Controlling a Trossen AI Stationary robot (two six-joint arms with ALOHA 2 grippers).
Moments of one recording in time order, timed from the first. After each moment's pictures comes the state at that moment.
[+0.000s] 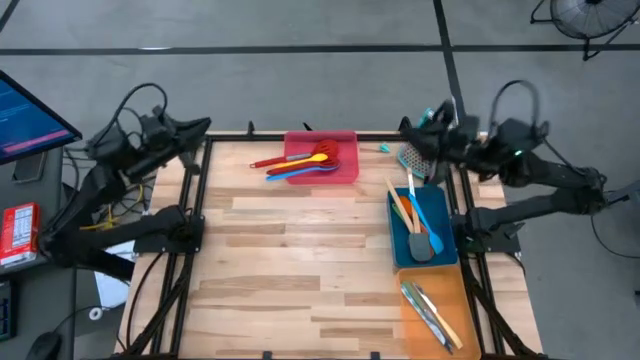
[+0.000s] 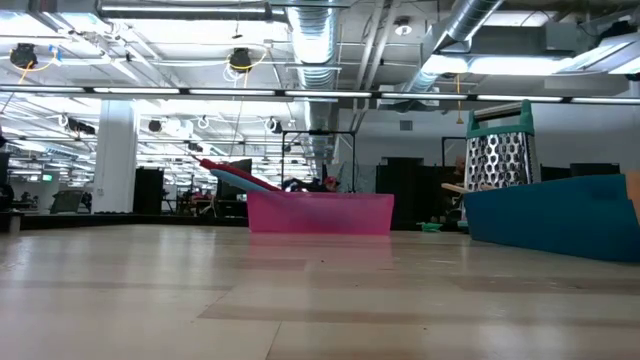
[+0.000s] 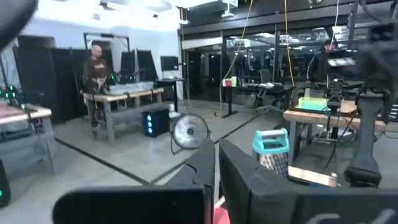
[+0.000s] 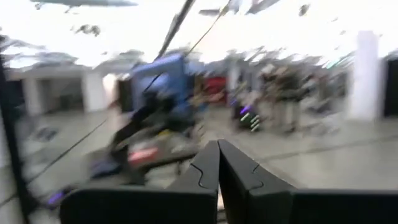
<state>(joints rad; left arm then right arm) 0.57 0.55 0.93 -0.26 -0.06 0.04 0.01 0.91 1.15 -0.01 0.24 0.01</state>
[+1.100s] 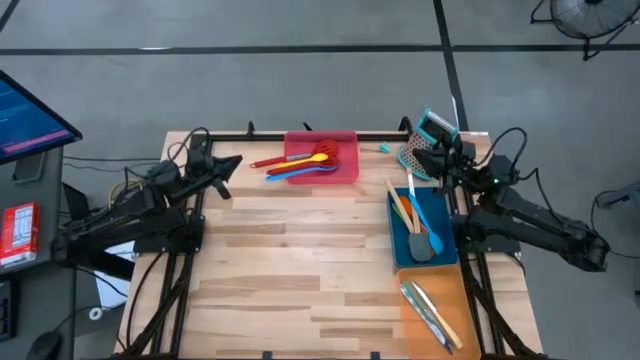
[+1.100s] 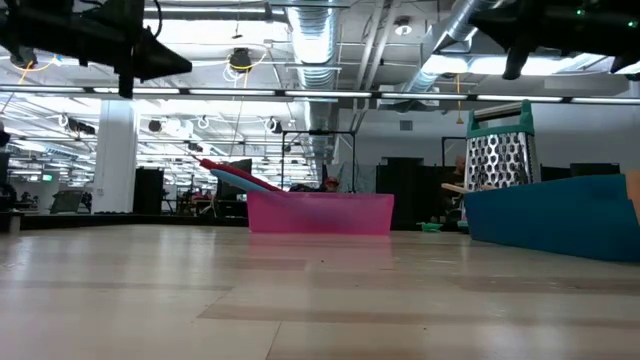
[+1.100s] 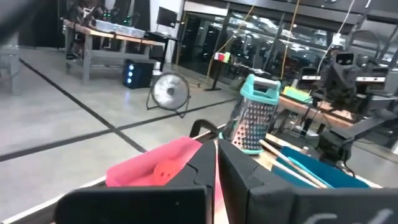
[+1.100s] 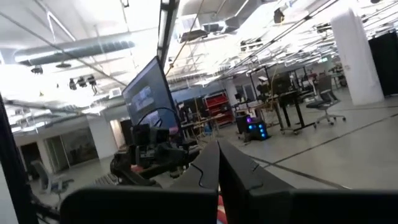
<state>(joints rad) 0.48 0.33 0.33 0.02 -0.12 -0.26 -0.57 0.46 0.30 0.51 -0.23 0.39</state>
